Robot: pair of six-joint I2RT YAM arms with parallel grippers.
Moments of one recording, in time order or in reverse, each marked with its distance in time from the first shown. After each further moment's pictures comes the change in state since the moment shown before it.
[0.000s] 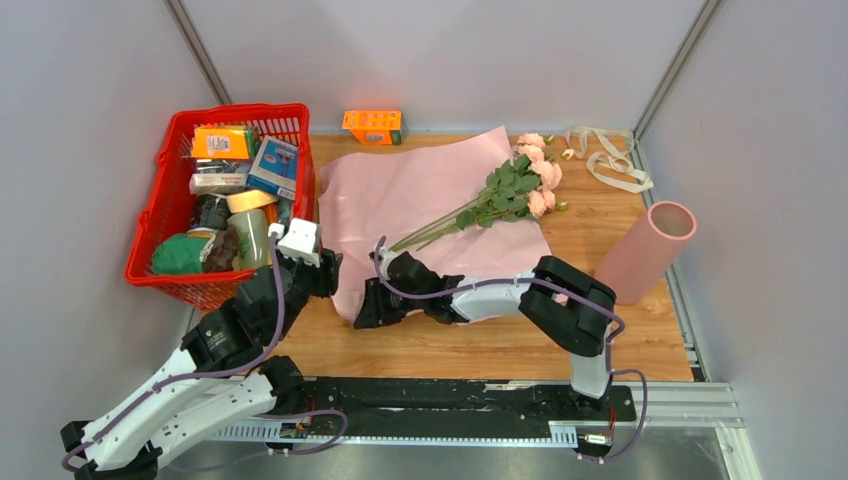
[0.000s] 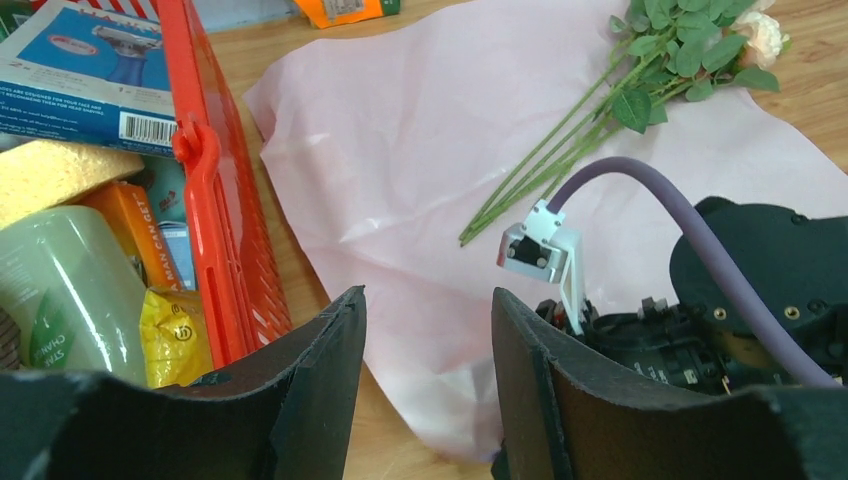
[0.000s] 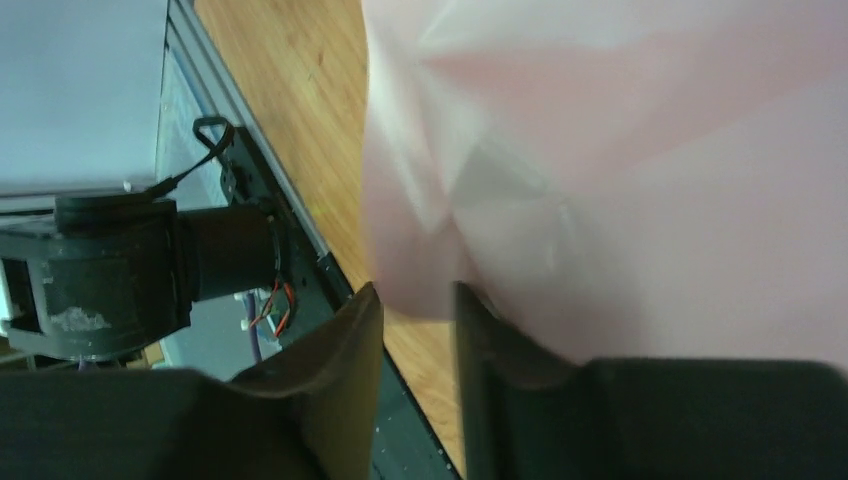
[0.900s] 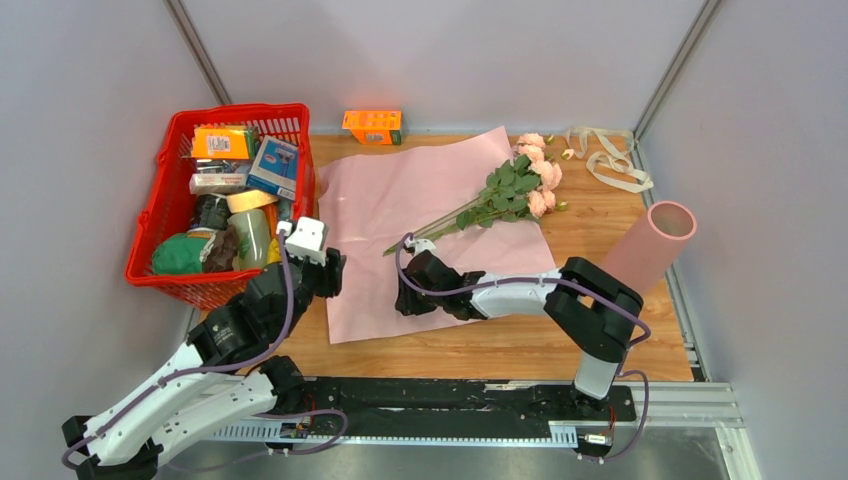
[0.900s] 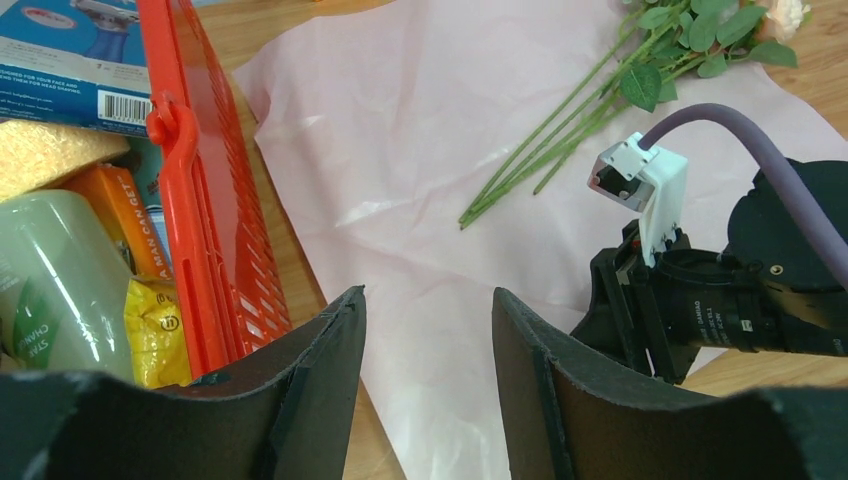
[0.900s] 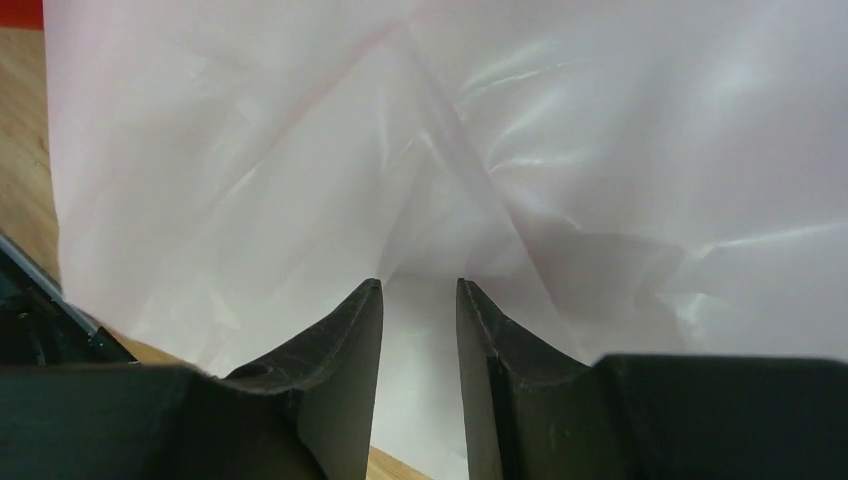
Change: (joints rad) left arm 0.000 0.042 0.002 -0.022 -0.003 -0.026; right arm -0.045 -0.128 -0.096 -0.231 0.349 -0.128
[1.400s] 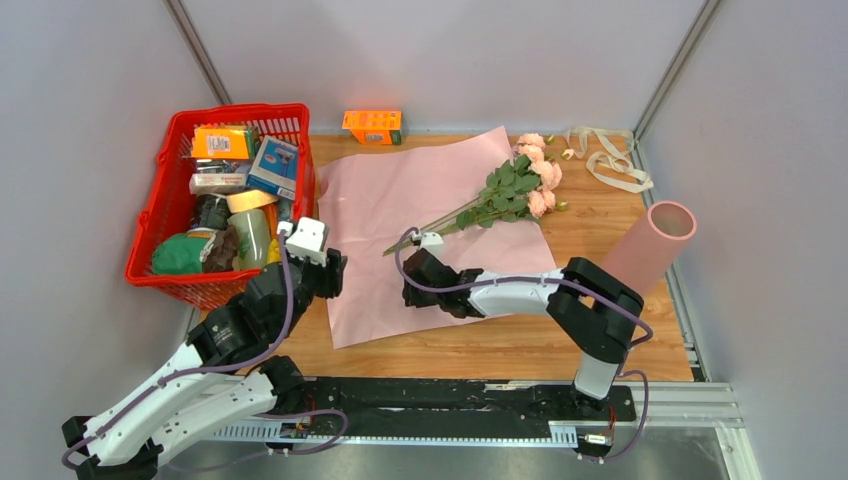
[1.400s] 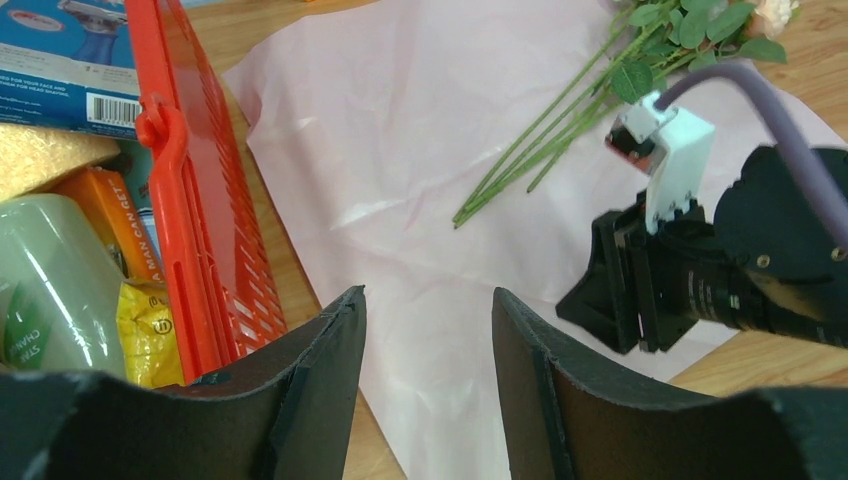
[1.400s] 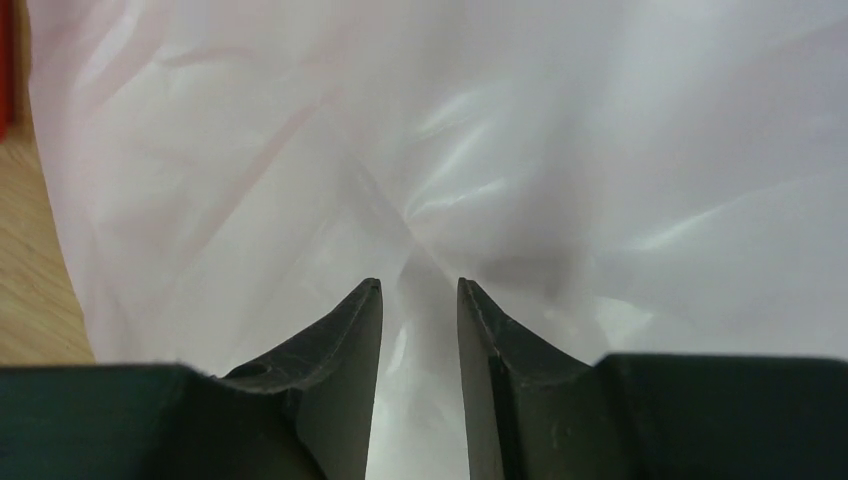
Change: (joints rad) left arm 0.000 -0.003 0.000 0.000 0.010 0.004; right arm 0.009 0.010 0.032 -0.073 0.193 0.047
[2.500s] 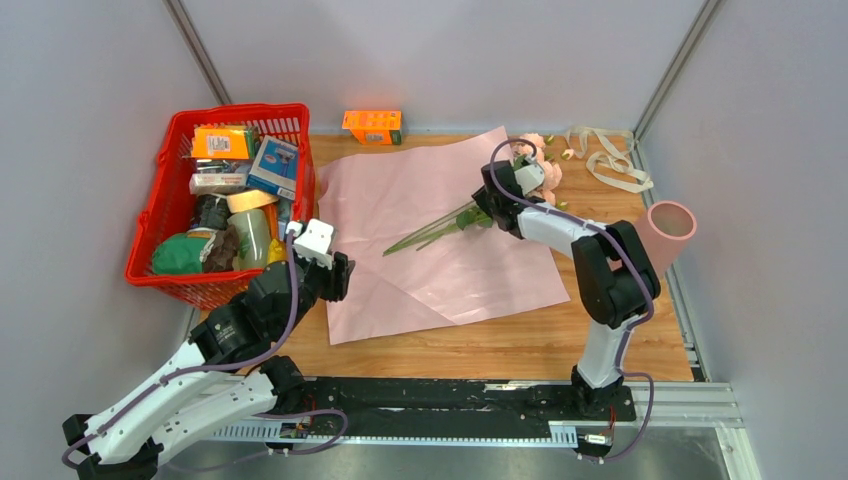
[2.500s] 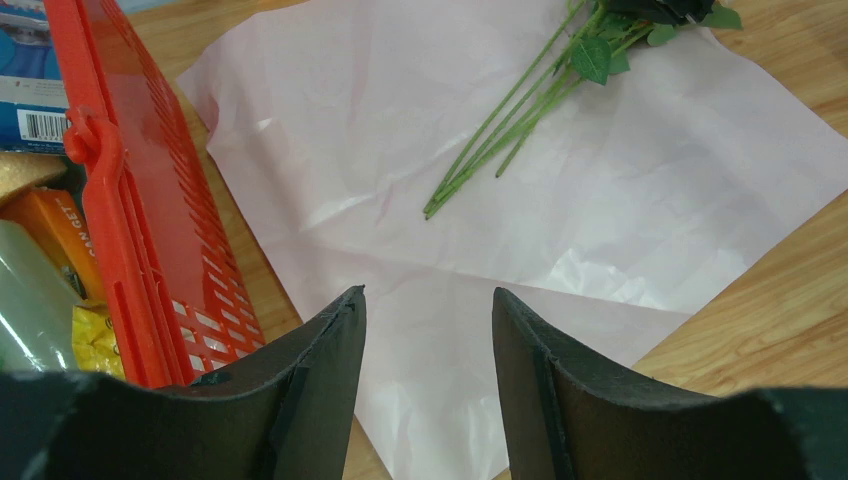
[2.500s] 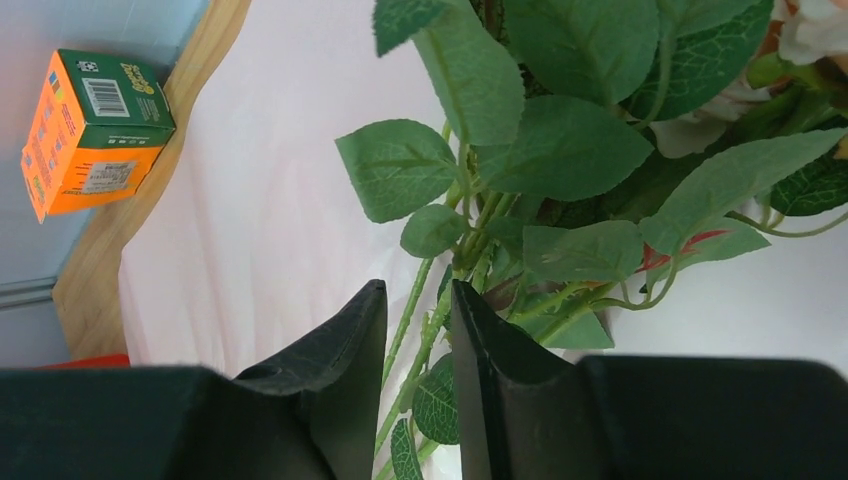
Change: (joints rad) left arm 0.000 0.013 0.000 0.002 0.095 0.019; right arm -0.589 0.067 0.240 -0.027 0.145 0.333
